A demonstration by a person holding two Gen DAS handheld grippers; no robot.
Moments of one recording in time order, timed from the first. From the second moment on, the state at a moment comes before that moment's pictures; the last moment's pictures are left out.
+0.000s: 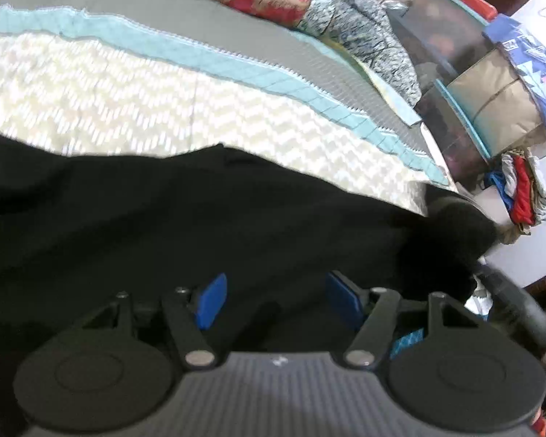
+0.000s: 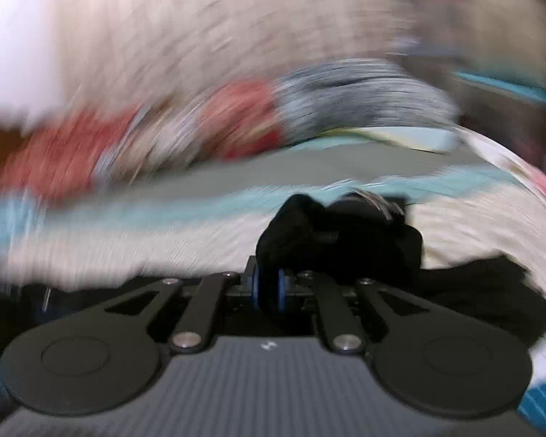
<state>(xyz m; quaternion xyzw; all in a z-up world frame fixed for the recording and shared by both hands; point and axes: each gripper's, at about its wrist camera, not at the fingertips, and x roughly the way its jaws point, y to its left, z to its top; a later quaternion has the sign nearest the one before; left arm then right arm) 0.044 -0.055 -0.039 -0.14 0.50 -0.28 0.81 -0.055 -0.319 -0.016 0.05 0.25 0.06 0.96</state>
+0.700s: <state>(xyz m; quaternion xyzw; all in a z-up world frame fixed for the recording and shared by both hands) 0.038 -0.082 -0.061 -0.11 0.54 -0.29 0.78 -0.156 -0.579 -0.069 0.46 0.18 -0.28 0.82</state>
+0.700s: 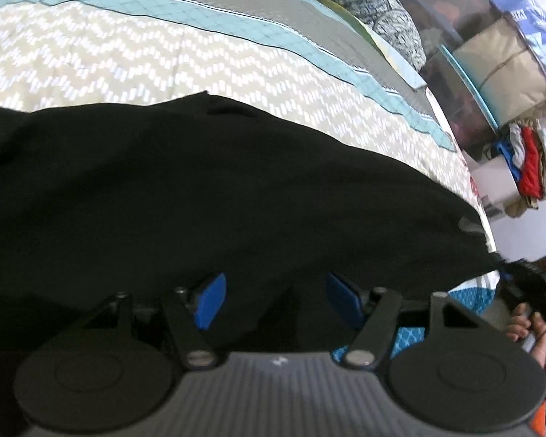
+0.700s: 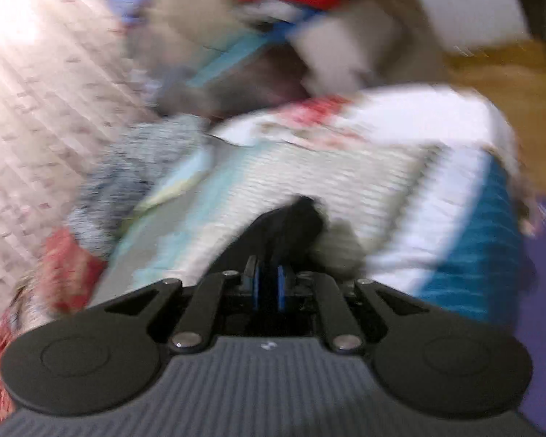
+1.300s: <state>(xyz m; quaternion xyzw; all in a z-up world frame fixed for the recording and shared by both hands) 0.035 -0.183 -0.075 -0.01 0.56 -0.34 0.76 -0.135 -0.563 -0.092 0.51 0.16 -0.22 0.82</state>
